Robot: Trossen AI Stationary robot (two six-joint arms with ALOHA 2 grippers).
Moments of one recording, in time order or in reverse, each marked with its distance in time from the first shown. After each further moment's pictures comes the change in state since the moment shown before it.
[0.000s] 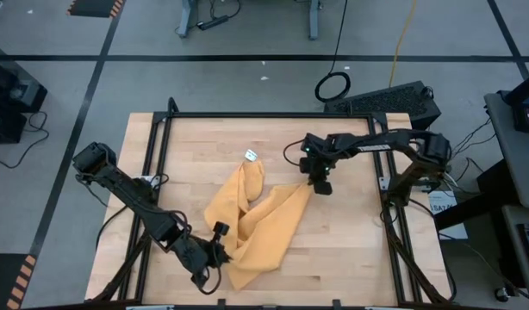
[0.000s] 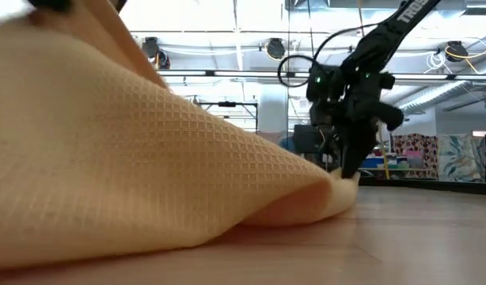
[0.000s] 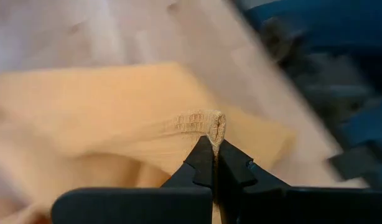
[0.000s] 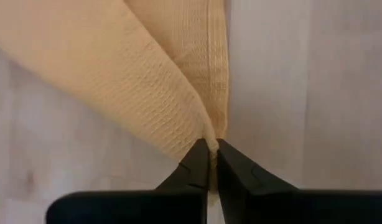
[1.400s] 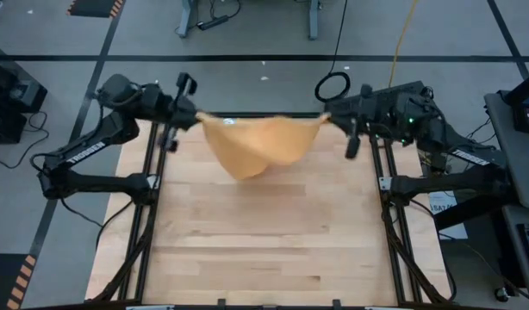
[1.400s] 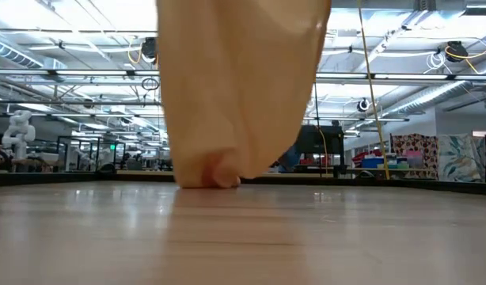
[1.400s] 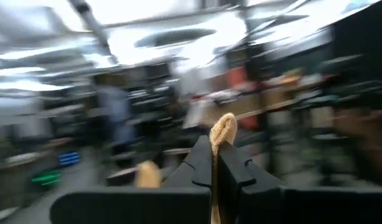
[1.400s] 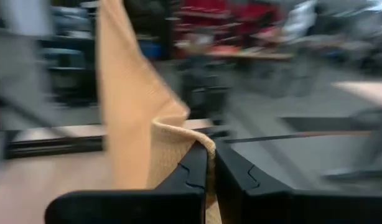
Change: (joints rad) left arm 1.208 -0.511 0.210 0.509 1.199 0.080; right arm 0.150 -0.684 0.355 0.155 0.386 0.289
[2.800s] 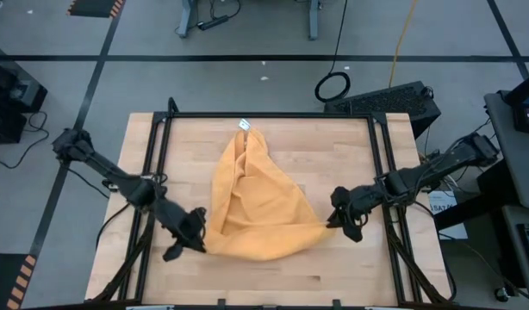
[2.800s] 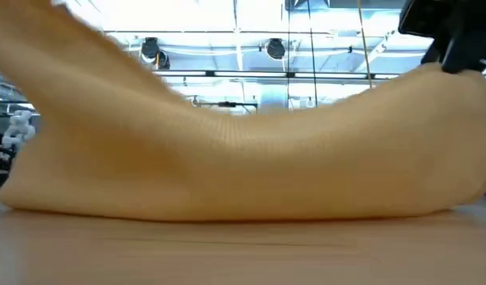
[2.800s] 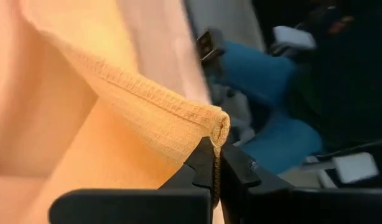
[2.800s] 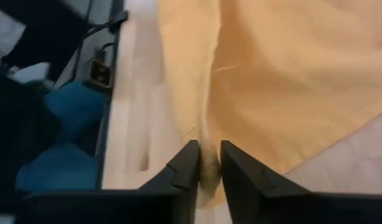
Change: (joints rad) left arm -1.091 0.073 -0.463 -0.535 -0.736 -0.533; right arm 0.622 0.016 -0.657 0.073 -0.067 0.725
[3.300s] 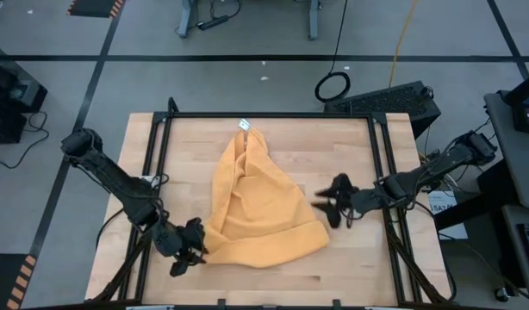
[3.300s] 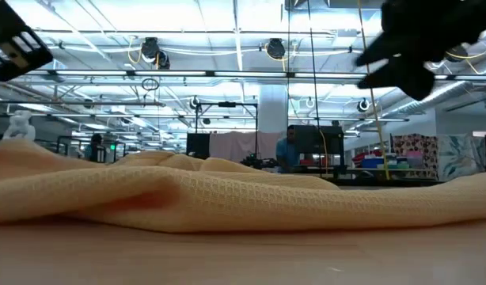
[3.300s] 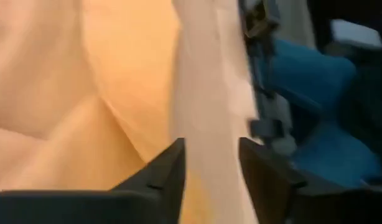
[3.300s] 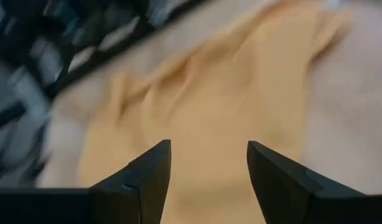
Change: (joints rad) left arm -0.186 0.140 -0.042 0.074 -0.305 -0.174; right arm 0.025 0.056 -0.025 0.242 0.619 0.111
